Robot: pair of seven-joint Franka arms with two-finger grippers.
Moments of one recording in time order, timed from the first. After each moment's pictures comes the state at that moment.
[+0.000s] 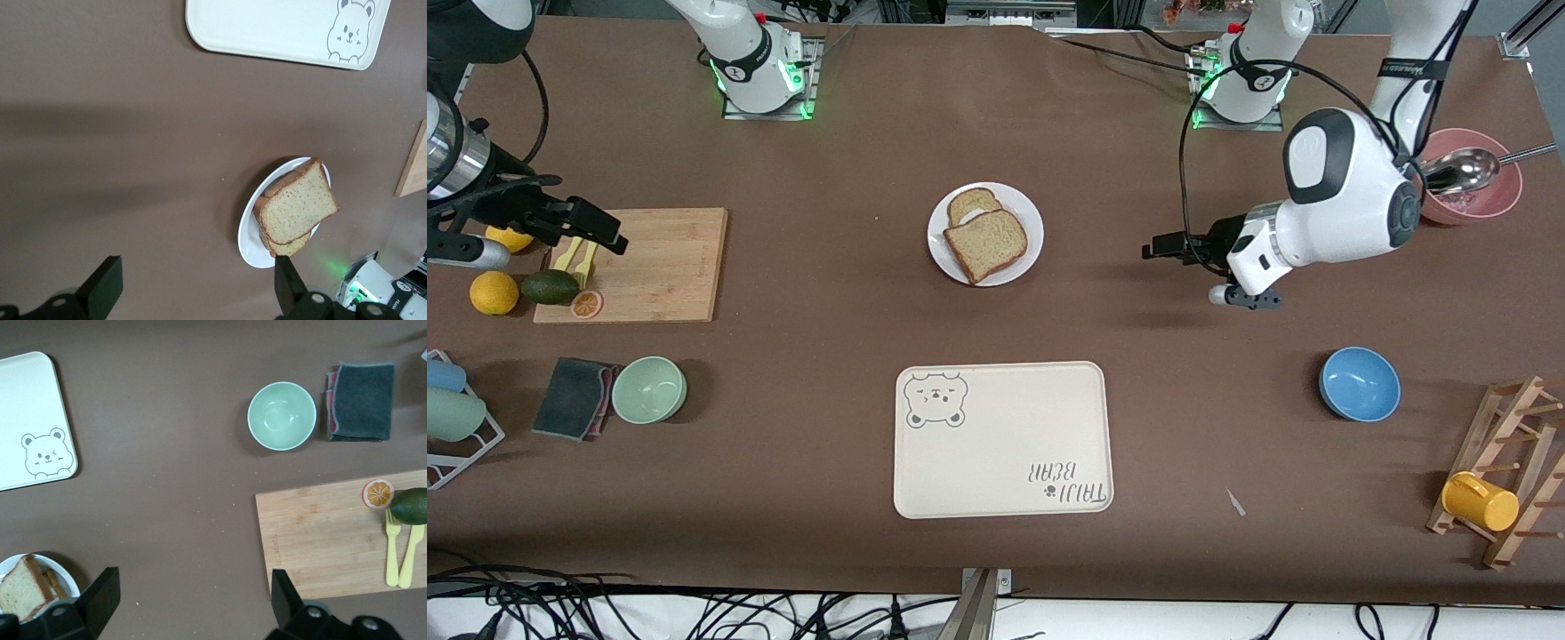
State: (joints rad) left arm -0.02 0.16 -0.24 -2.15 -0.71 2.08 0.10; right arm -0.04 0.00 0.06 -1.73 0.09 1.75 0.15
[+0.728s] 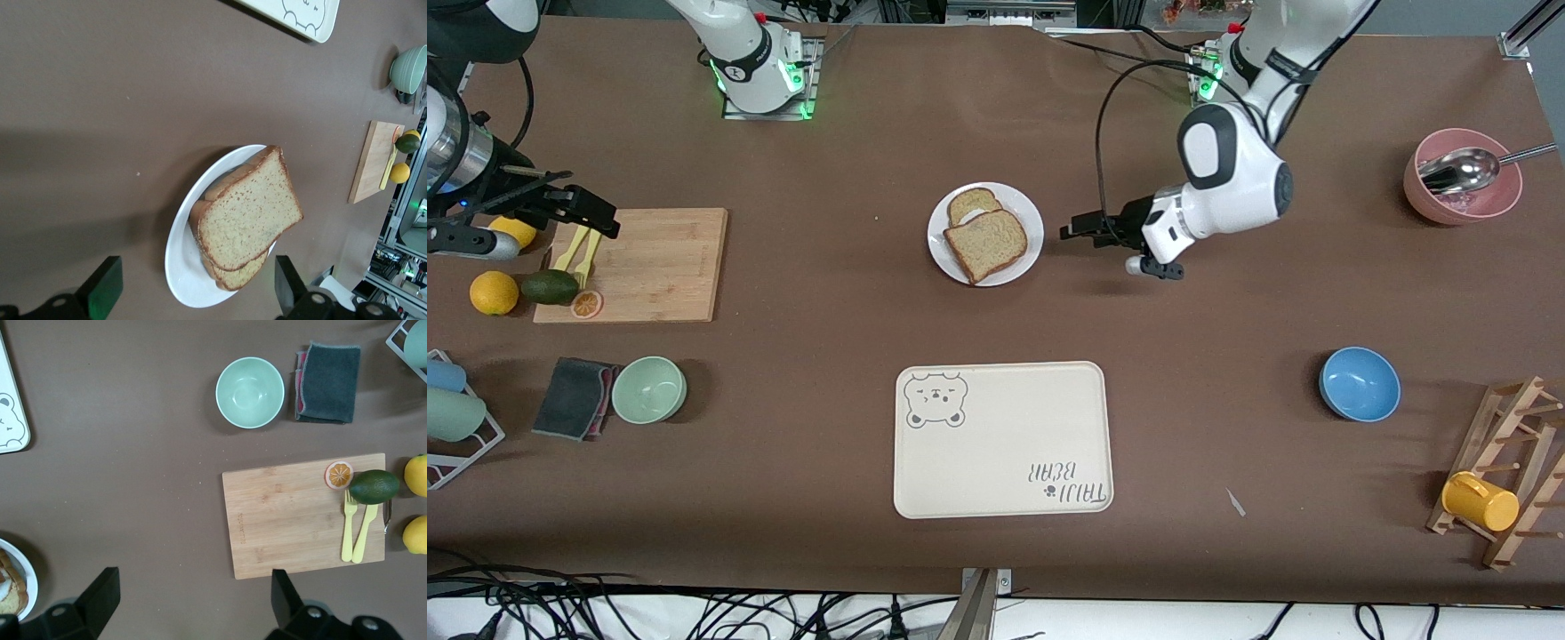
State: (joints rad) left arm -0.03 0.26 -0.54 -2.33 -1.26 2.52 0.40; right arm -0.05 -0.01 0.06 -1.73 -0.01 1.67 0.13
